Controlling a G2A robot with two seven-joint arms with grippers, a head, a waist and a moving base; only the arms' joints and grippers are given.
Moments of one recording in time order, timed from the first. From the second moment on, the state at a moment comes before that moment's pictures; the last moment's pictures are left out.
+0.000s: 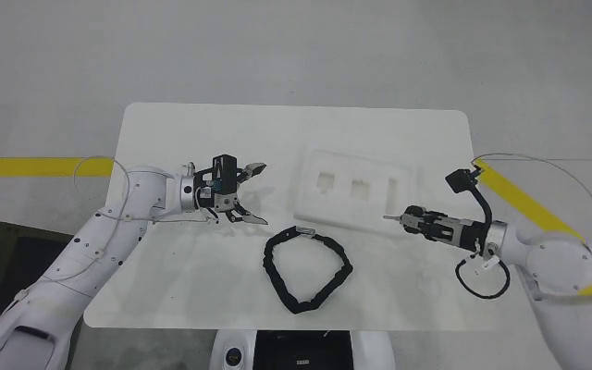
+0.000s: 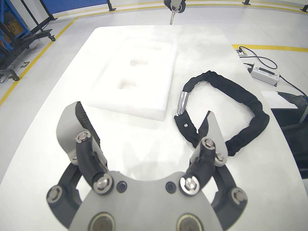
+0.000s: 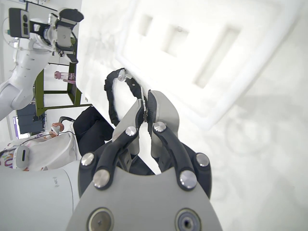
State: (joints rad) left arm 0.80 -0.85 -0.85 -1.36 1.40 -1.01 0.44; right arm -1.49 -0.86 1.63 -1.95 -0.08 -0.16 1.05
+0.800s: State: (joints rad) left arm 0.77 -0.86 -0.74 -1.45 1.40 -1.01 0.31; right arm -1.58 -0.87 1.61 -2.04 -0.11 -0.22 0.90
